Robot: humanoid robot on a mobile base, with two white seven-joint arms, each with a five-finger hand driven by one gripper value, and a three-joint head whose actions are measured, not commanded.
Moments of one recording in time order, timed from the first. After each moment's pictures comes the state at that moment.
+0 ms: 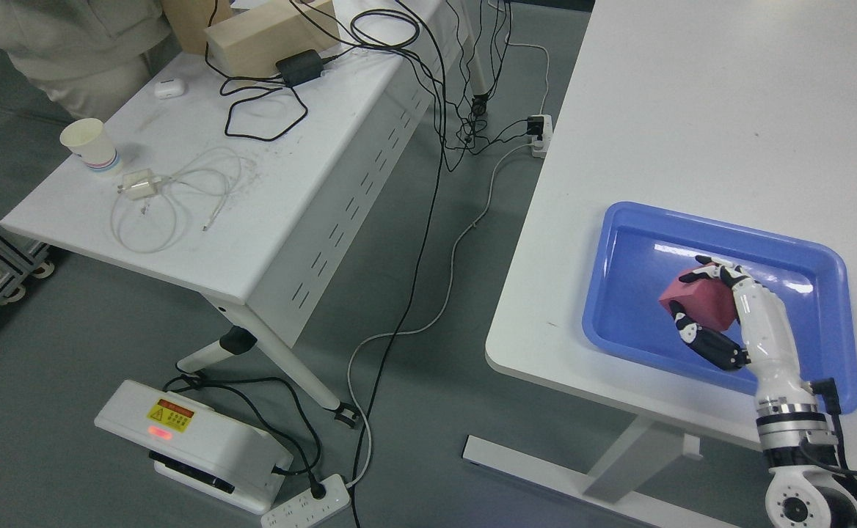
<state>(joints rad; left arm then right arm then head) 0.00 0.00 0.04 0.00 0.00 -0.11 -0.08 0.13 -0.13 -0.03 -1.70 0.71 -0.18 -0.04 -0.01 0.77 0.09</state>
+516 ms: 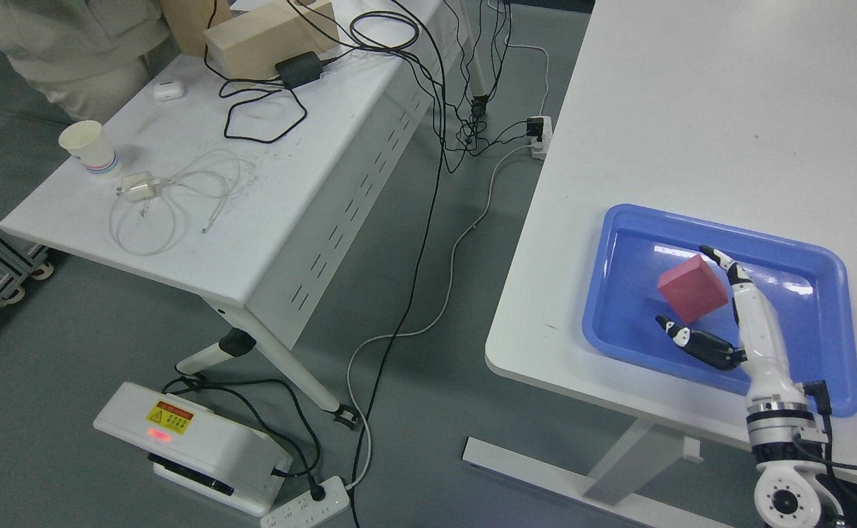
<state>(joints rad) 0.00 0.00 0.04 0.00 0.00 -0.11 -0.08 0.13 -0.11 -0.01 -1.70 0.56 -0.10 -0.04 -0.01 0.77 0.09</state>
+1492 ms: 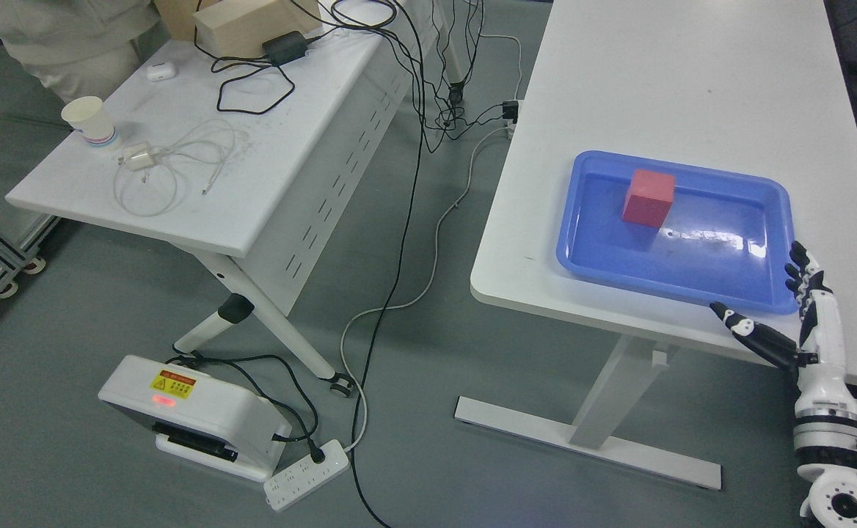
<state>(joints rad) 0.00 0.00 0.04 0.00 0.00 -0.11 -0.08 0.13 -0.11 -0.14 -1.69 0.17 -0.04 -0.05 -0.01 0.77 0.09</state>
